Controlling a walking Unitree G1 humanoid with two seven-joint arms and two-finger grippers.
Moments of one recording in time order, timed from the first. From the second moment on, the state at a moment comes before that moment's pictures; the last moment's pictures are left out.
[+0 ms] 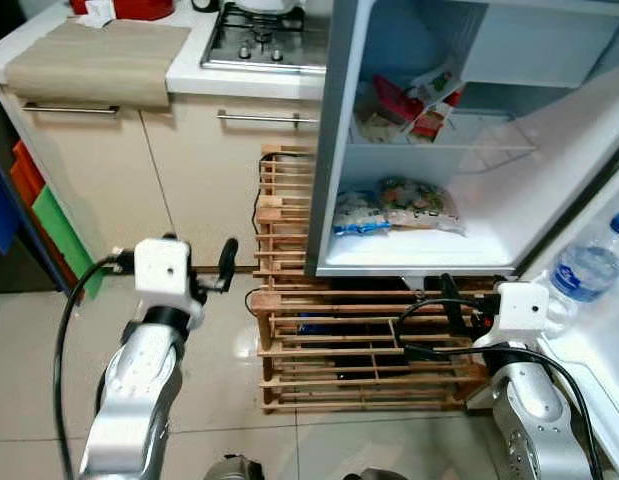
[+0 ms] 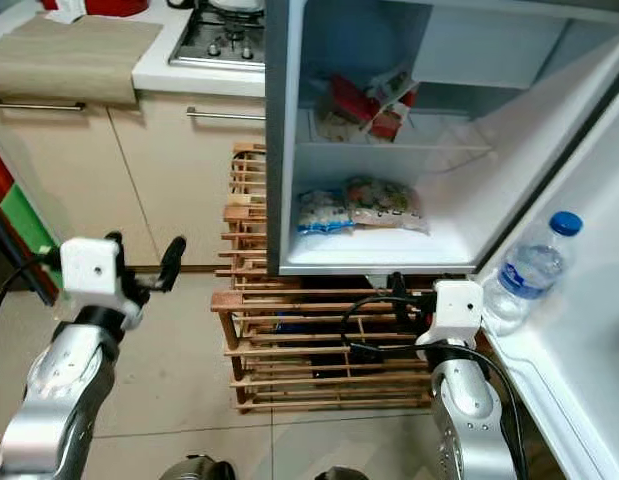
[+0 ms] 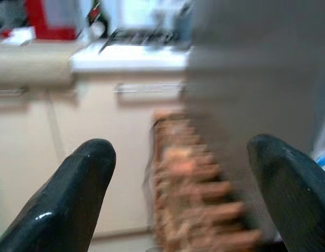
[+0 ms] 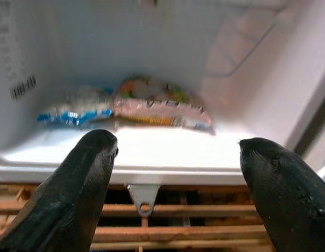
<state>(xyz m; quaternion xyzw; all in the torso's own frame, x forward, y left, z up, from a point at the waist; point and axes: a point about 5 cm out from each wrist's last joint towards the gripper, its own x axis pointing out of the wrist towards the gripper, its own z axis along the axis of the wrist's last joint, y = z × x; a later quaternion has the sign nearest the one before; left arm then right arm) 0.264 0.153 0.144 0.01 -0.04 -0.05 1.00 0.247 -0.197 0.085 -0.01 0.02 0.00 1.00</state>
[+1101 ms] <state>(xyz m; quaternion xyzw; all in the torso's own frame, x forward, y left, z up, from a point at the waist) 0.294 0.129 0.144 -0.02 -0.05 -0.06 1.00 0.266 -0.202 0.090 -0.02 0.01 -0.01 1.00</state>
